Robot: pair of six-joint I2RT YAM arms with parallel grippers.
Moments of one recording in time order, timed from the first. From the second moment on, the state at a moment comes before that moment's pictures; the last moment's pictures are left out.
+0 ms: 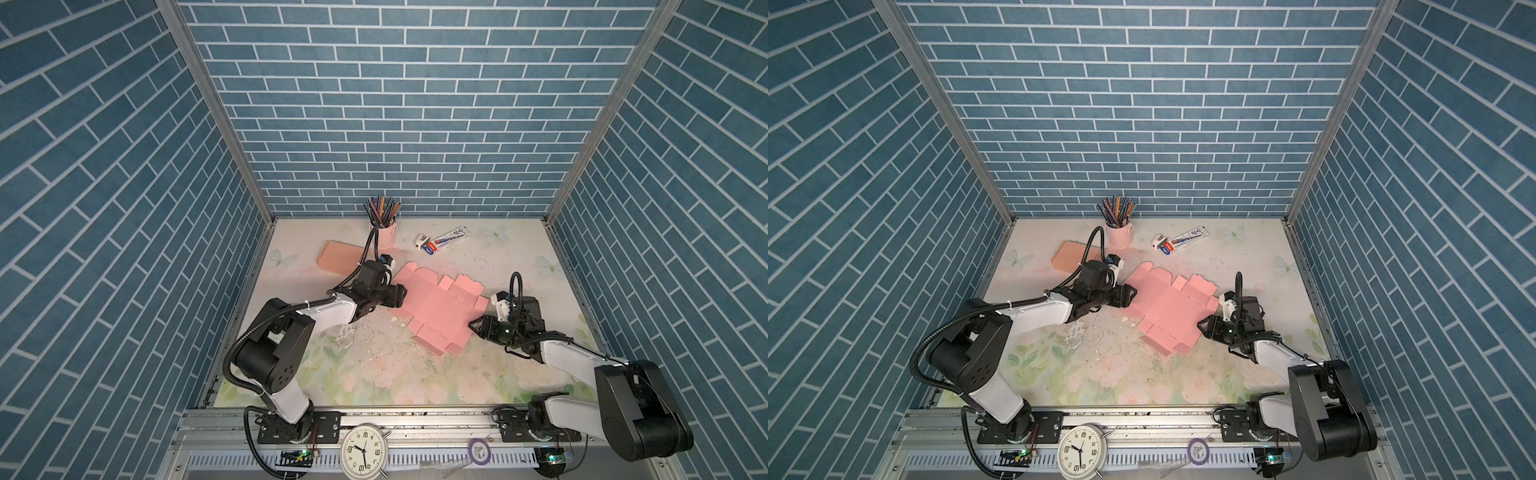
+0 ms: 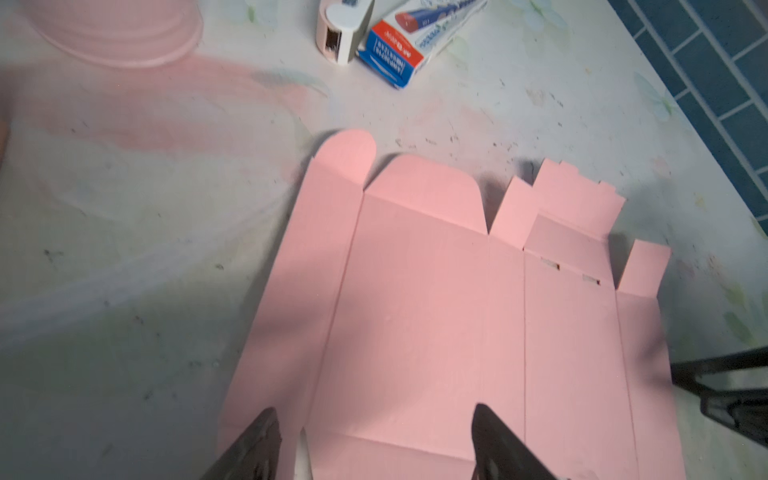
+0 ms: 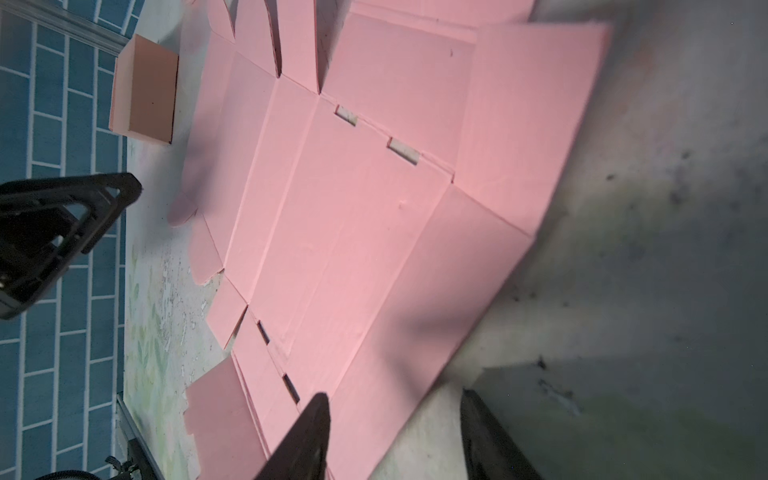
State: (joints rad) left arm -0.56 1.66 0.84 0.09 0.16 -0.32; right arm 0.21 1.27 0.36 0.03 -0.52 0.49
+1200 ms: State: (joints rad) left arm -0.55 1.55 0.63 0.14 0.18 -0.34; right arm 0.21 1.60 0.64 0.04 -0.56 0.33
